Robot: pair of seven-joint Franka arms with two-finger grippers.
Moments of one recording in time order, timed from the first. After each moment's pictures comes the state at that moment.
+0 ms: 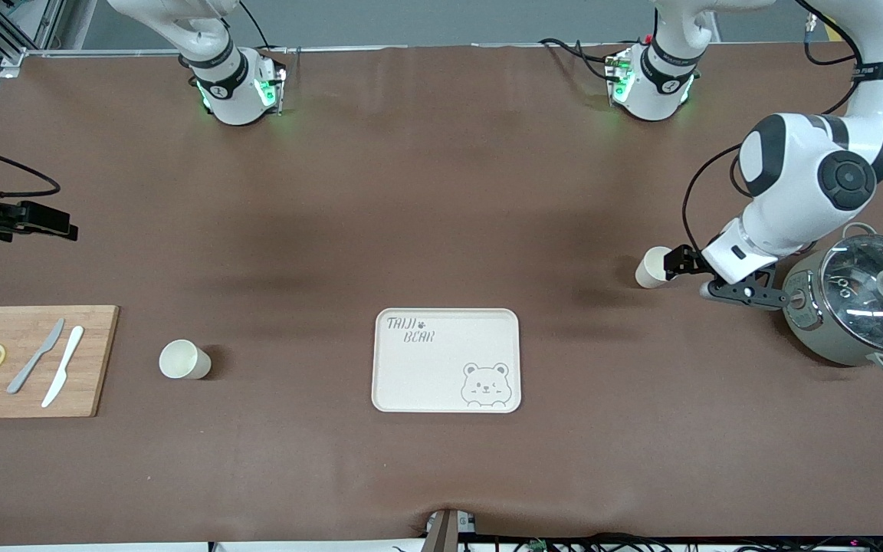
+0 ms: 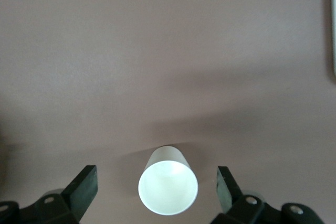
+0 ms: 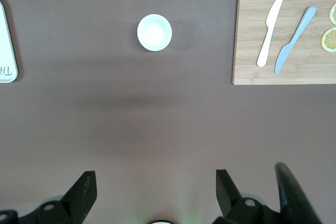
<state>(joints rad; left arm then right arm) -0.08 0.12 -0.03 -2.17 -0.08 2.33 0.12 -0.01 0.21 -0.05 -1.36 0.02 1.40 -0.06</state>
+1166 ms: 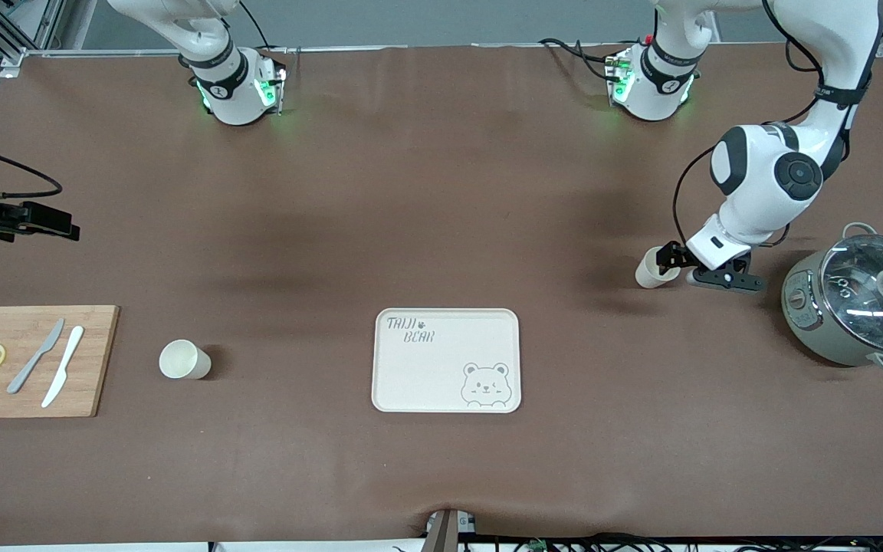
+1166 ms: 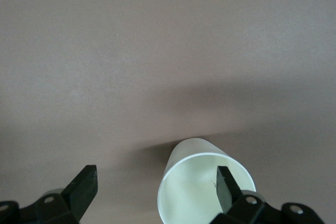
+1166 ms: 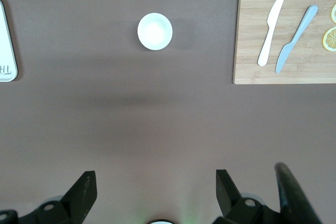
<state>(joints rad) -0.04 0.16 -0.03 -2.42 -0.08 2.66 0.16 -0.01 0.21 -0.05 -1.37 0.02 1.40 -0.06</state>
